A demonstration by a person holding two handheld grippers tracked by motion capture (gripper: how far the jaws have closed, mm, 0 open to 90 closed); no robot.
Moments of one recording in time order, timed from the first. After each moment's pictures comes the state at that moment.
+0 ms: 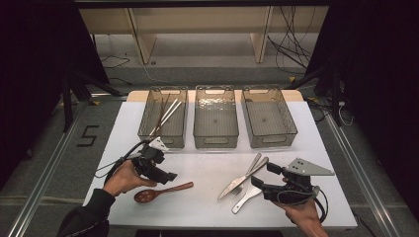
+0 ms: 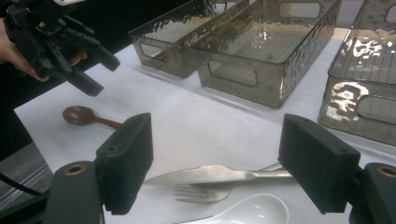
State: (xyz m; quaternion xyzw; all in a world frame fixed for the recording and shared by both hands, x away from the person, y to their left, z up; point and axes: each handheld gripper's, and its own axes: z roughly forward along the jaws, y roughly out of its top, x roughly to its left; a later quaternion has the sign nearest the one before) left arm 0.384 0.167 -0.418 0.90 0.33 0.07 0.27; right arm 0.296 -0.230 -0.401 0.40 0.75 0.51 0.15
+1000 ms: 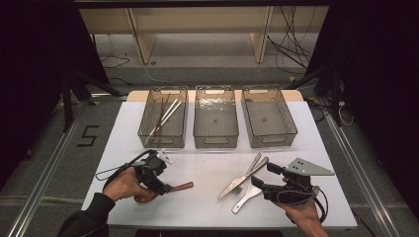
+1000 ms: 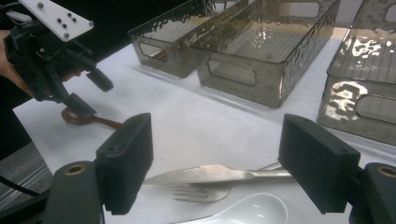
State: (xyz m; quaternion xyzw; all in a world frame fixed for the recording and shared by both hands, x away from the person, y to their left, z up) left arm 0.374 0.163 -0.437 0.94 0.29 0.04 0.18; right arm 0.296 -0.231 -0.402 0.40 0.75 0.51 0.15
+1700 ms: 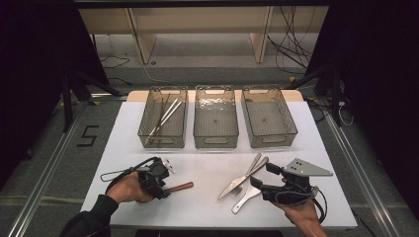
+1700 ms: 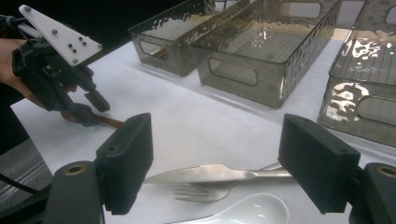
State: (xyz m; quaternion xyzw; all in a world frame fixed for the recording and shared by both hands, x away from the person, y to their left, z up) left arm 0.370 0.157 -0.458 0.95 0.27 0.02 0.14; right arm 0.295 -0.228 -0.401 0.40 0.75 0.50 0.15
